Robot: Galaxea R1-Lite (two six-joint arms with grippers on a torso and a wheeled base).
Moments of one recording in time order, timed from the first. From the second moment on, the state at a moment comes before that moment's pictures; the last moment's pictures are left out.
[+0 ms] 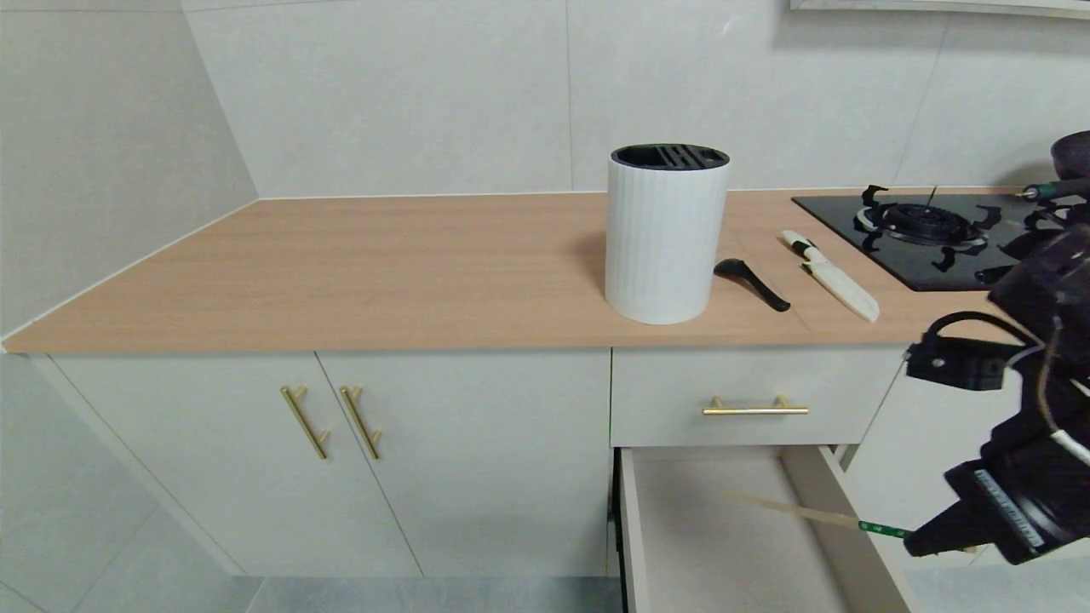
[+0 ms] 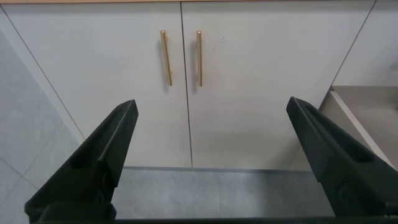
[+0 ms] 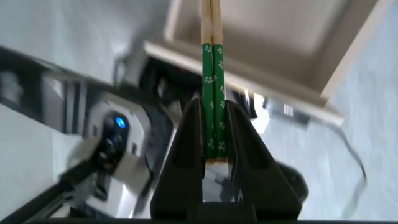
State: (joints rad) left arm 0.00 0.00 0.00 0.00 0.03 0.00; right arm 0.45 1.49 -1.19 0.91 0.16 0.19
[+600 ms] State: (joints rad) left arm 0.00 0.00 0.00 0.00 0.03 0.00; right arm 0.48 1.86 -1.00 0.35 0.03 0.29
